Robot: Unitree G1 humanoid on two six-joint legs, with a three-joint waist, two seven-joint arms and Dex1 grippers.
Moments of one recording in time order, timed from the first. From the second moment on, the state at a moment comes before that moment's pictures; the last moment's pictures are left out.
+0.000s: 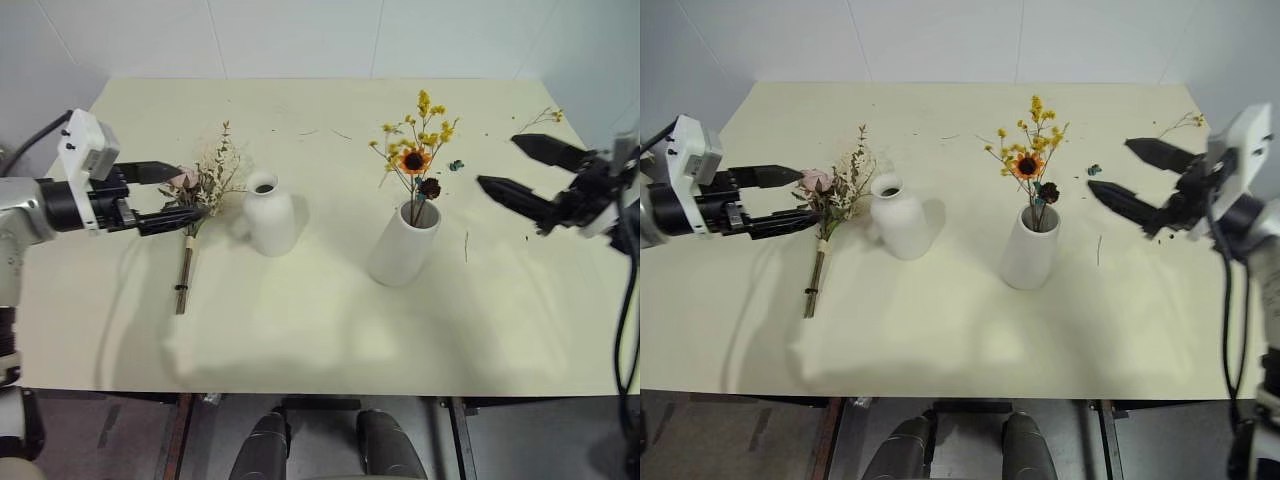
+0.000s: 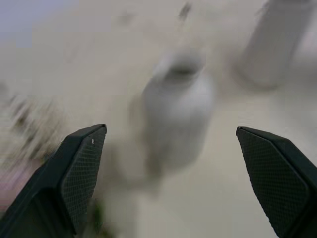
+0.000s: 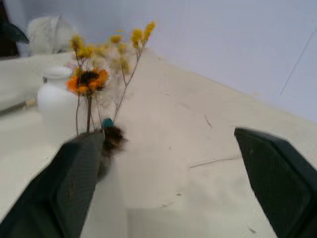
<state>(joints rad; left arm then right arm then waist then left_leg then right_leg) -0.66 1.12 0.15 0.15 -0.48 0.65 -1.06 -0.50 -1.00 -0.38 -0.06 0.72 0.53 1.01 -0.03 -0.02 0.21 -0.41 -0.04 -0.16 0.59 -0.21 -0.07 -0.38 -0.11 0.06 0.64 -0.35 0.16</state>
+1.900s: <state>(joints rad) -0.65 0.84 0.07 0.10 -0.32 1.31 -0.53 -0.51 -1.06 -0.37 -0.27 0.98 0.81 1.19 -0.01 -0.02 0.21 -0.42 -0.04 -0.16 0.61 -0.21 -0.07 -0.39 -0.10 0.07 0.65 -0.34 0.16</state>
